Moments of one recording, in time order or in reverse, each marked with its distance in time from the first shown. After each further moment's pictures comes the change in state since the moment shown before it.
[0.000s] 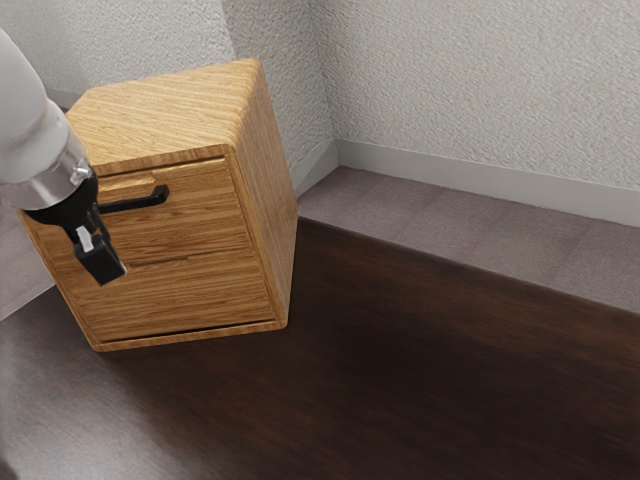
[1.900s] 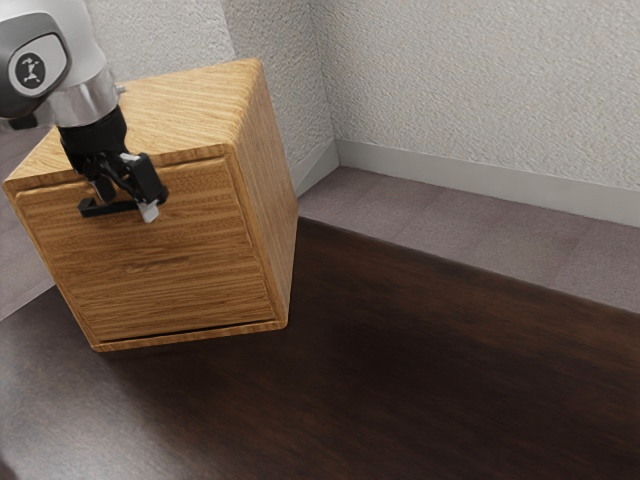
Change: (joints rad) arm 0.330 0.562 0.116 0.519 -0.527 -0.099 0.000
